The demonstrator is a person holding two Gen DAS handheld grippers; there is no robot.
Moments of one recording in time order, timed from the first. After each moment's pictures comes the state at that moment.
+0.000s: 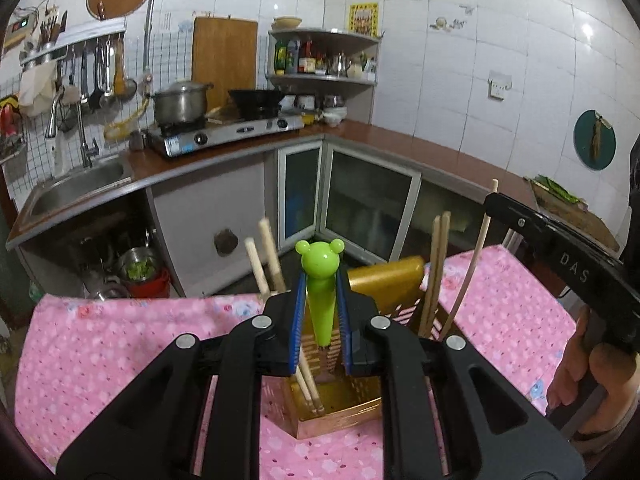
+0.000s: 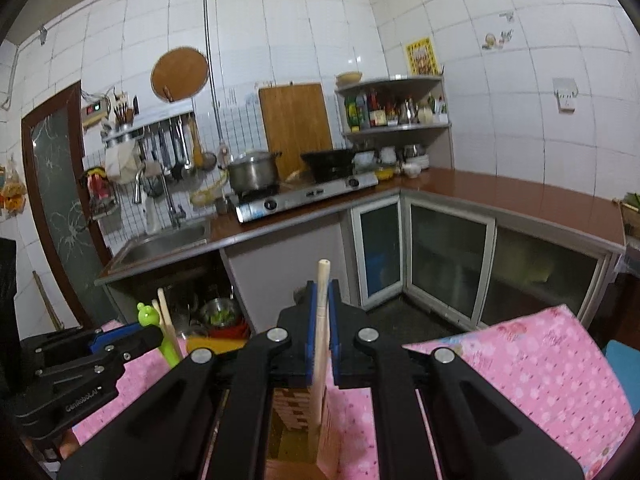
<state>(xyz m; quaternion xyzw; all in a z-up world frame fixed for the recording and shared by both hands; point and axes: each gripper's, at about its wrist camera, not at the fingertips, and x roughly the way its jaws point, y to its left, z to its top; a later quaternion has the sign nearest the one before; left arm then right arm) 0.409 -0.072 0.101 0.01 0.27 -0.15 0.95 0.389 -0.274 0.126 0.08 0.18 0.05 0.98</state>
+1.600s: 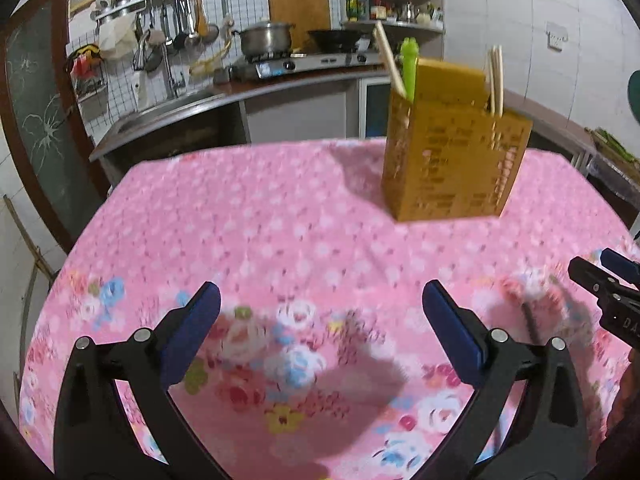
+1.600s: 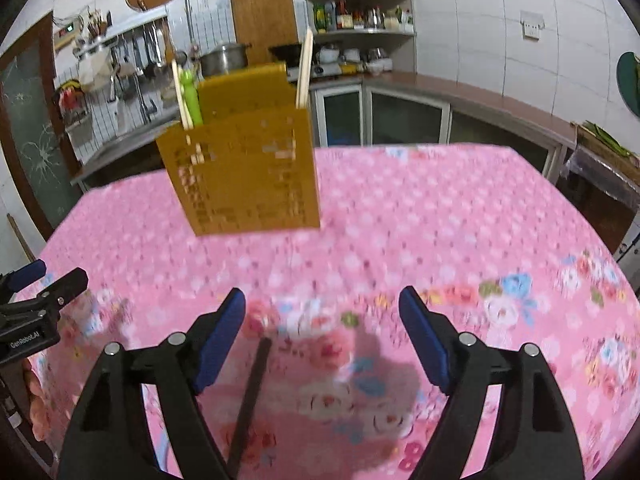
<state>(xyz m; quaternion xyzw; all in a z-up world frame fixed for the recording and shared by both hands) 0.251 0.008 -0.009 0.04 0.35 -0.01 0.94 0.228 -0.248 -0.018 0.06 0.35 -0.02 0.93</state>
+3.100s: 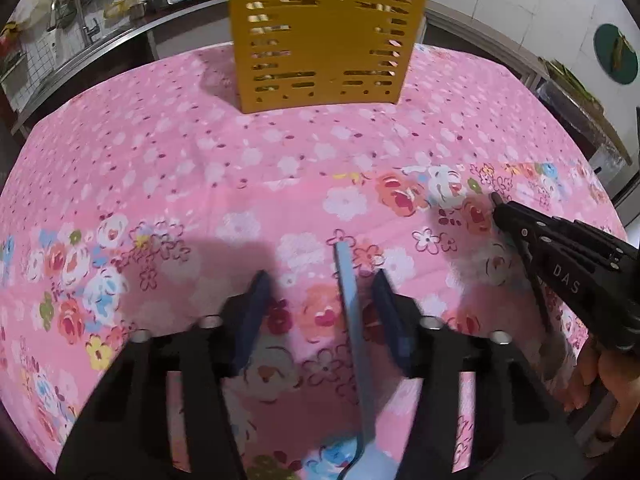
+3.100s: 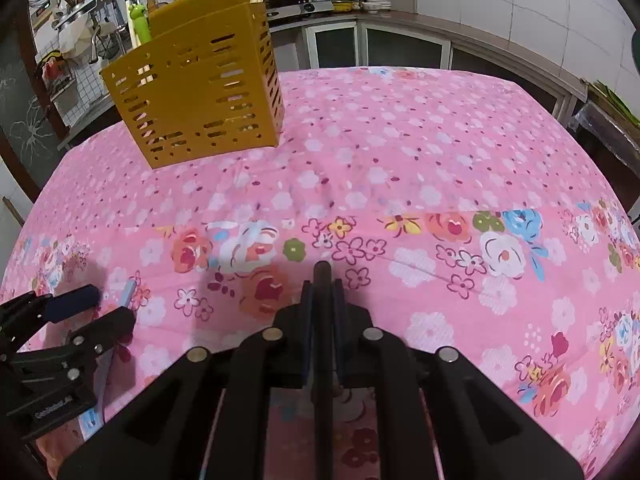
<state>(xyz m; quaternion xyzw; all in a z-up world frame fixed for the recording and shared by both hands) 0.249 -0.099 -0.059 0.04 0.49 -0.12 0.86 0.241 -0.280 -0.063 0.07 0.45 -0.01 0.89</state>
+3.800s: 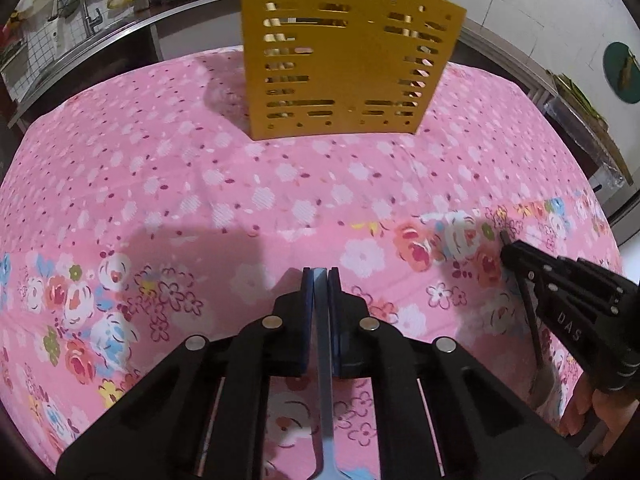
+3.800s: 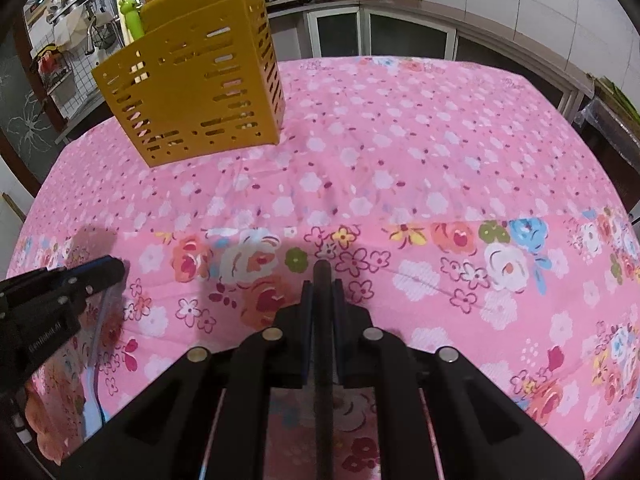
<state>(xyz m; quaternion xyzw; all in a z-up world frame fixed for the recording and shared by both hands) 0.284 -0.089 -0.050 0.01 0.50 -0.11 0.86 0.256 -0.279 -0.061 0.07 0.48 0.00 0.87</state>
